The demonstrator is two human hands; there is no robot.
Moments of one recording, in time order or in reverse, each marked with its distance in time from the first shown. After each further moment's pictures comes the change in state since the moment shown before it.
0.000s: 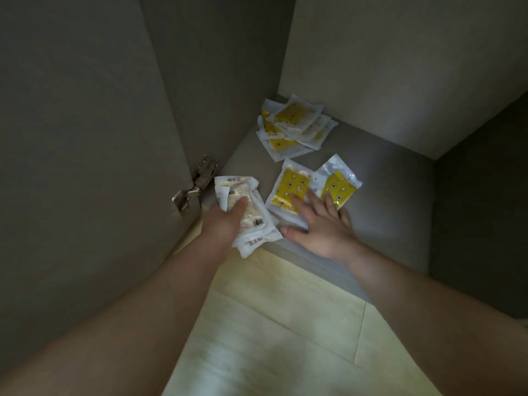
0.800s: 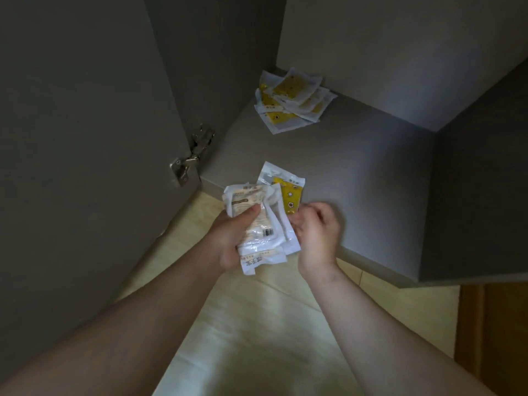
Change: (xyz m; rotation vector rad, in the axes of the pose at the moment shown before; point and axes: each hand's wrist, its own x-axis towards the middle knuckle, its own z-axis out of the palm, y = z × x) left_hand -0.036 -0.043 0.000 -0.363 -0.324 -0.239; right_hand -0.054 -0.046 0.051 1.614 0.592 0.319
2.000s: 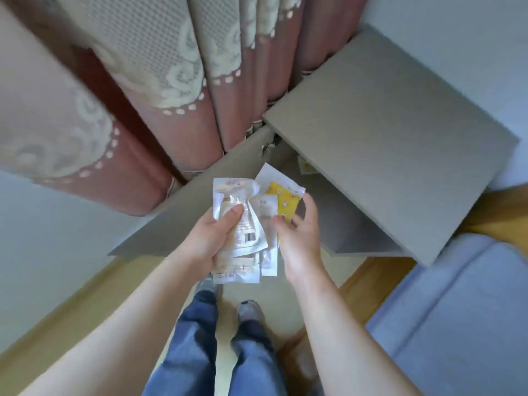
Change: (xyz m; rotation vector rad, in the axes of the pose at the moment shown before) left_hand -0.525 0.227 0.116 0.021 0.282 0.098; right_hand -0.350 -0.449 0.005 -0.281 -0.480 0.237
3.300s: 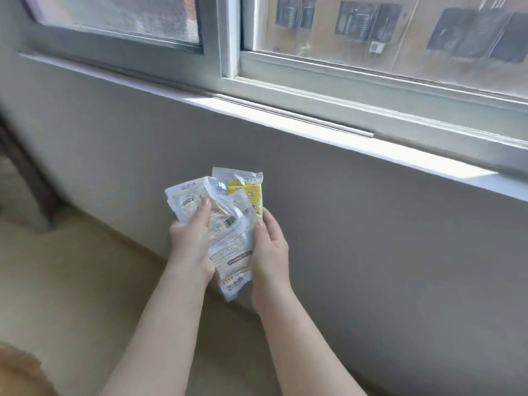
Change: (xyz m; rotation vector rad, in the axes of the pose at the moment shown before) left_hand -0.596 -0.077 -0.484 -1.169 1.348 0.801; right_hand -0.627 0.121 0.430 -0.311 -1.450 -0.130
